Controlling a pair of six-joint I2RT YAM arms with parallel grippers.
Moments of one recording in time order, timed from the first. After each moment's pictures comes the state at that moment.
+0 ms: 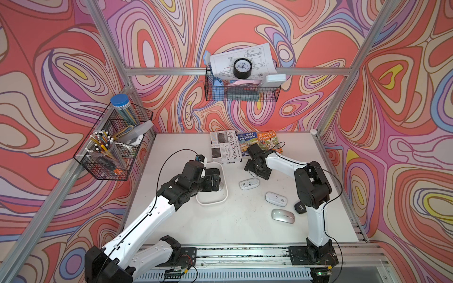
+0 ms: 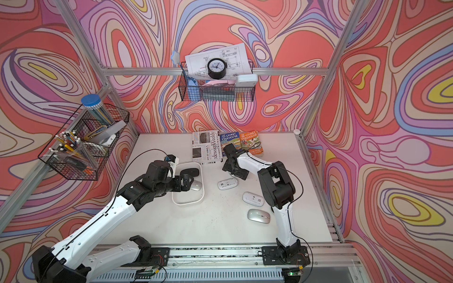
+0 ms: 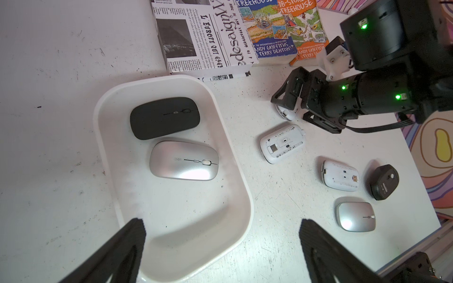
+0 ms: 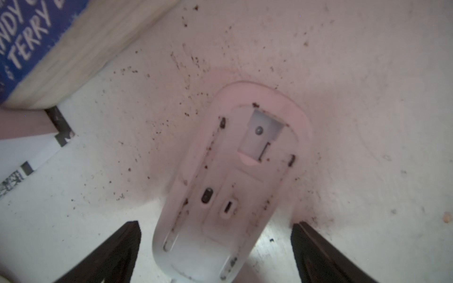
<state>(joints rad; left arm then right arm) -0.52 1.05 0.92 -0.63 0.00 -0.45 0.49 2.12 1.58 -0.73 0.14 0.91</state>
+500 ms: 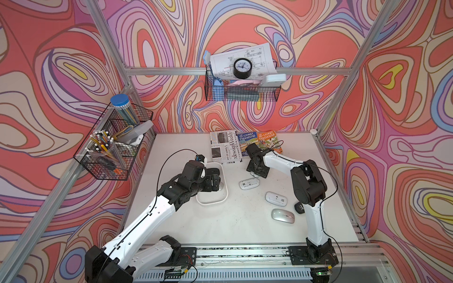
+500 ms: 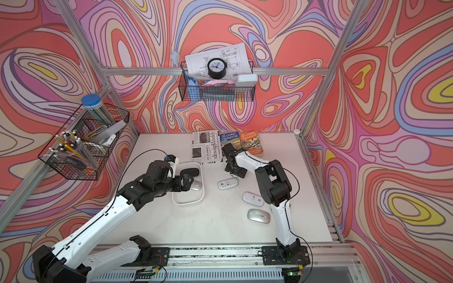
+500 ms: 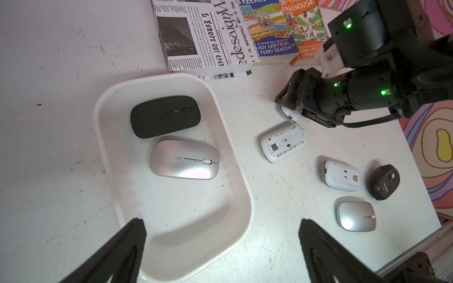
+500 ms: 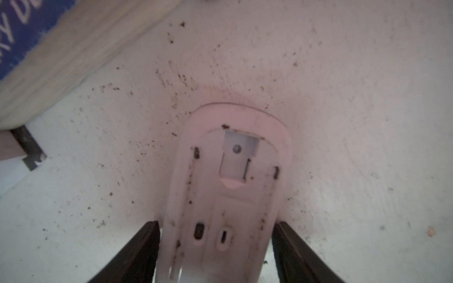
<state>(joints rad) -0.52 1.05 0.92 -0.63 0.00 -0.45 0.49 2.17 1.62 -0.78 0.20 0.90</state>
